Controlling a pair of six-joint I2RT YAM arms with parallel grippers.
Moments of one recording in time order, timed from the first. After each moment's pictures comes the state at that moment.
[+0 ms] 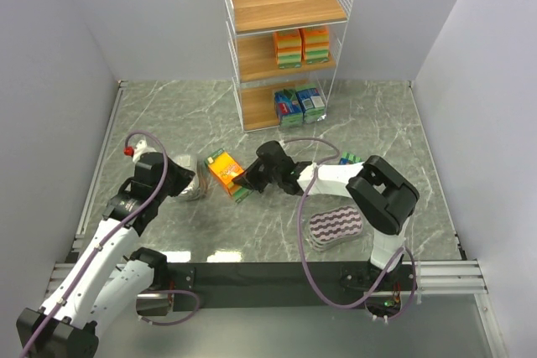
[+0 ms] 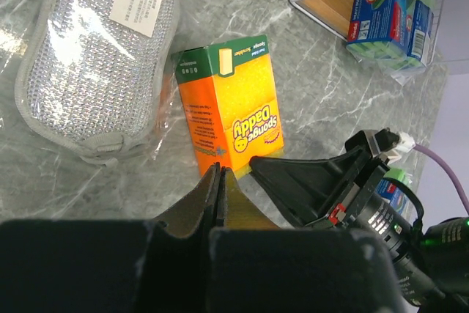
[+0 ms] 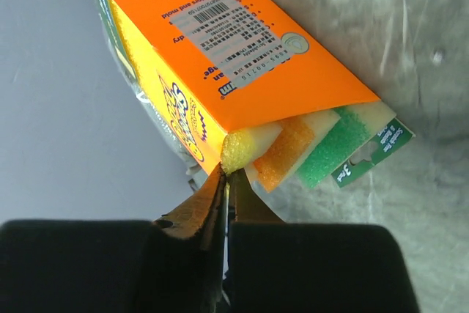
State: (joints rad) left arm -0.32 0.74 0.64 -0.51 -0.15 -0.98; right arm 0.85 1.84 1.01 0.15 -0.11 1.53
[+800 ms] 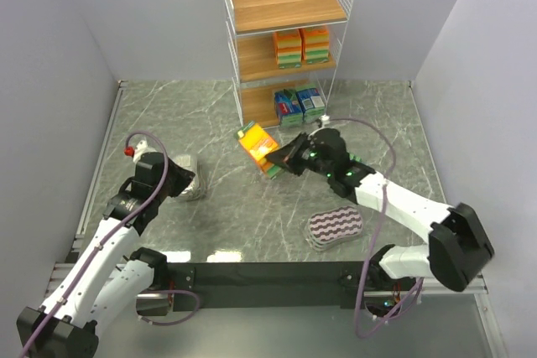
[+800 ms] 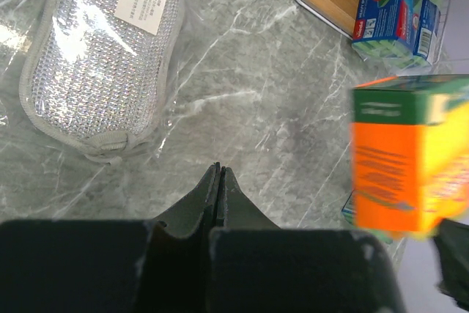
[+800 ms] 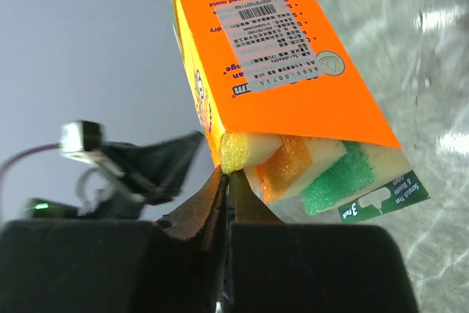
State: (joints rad) left arm -0.32 0.74 0.64 -0.51 -0.15 -0.98; right arm 0.66 1.30 0.79 0.12 -0.20 1.28
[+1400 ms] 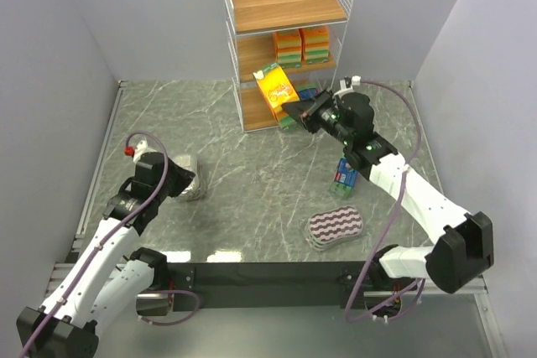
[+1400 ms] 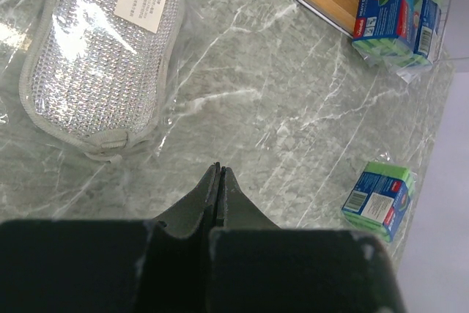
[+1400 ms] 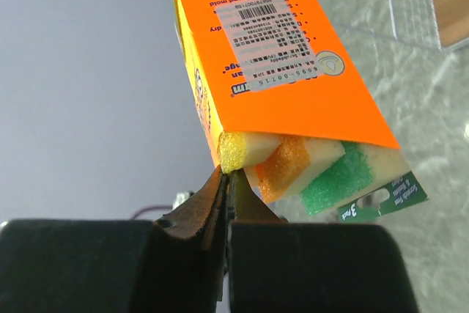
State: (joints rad) left arm -0.32 0.74 0.64 -0.52 -0.14 -0.98; right arm 0.49 1.26 1.05 0.07 -0.17 1.24
